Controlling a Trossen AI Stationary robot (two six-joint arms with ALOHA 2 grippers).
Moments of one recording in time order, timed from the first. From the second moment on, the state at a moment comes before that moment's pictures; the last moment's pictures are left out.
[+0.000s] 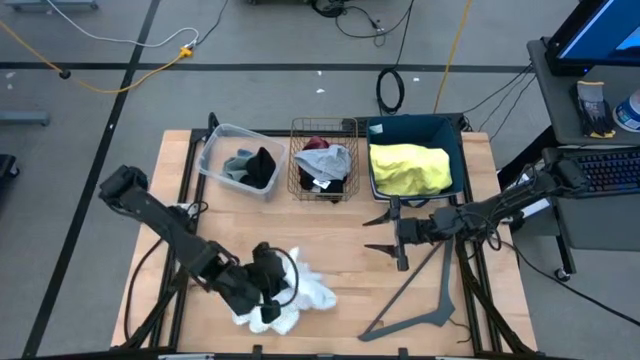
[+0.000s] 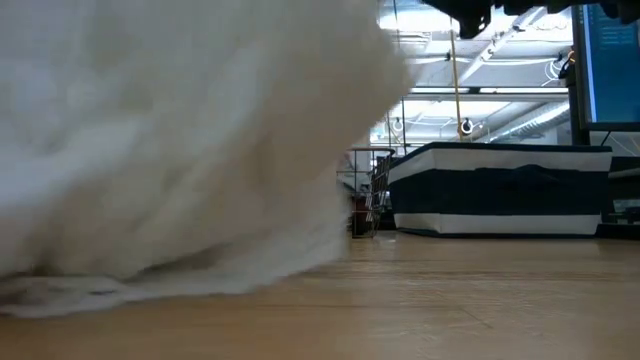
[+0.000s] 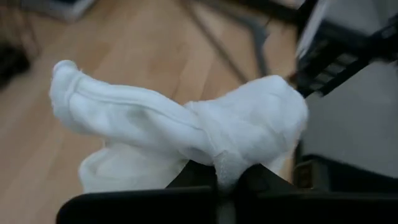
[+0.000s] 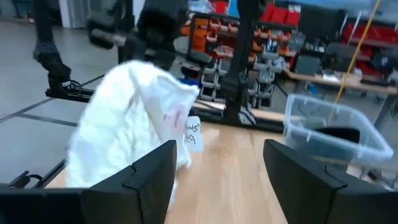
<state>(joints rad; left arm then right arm) -0.65 1.54 1.24 -0.49 -0.52 -0.81 0.36 1.04 0.51 0.49 0.28 -0.09</state>
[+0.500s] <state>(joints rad) -0.46 1.43 1.25 -0.23 -0.43 -0.46 0.46 1.13 0.53 0.71 0.40 -0.26</state>
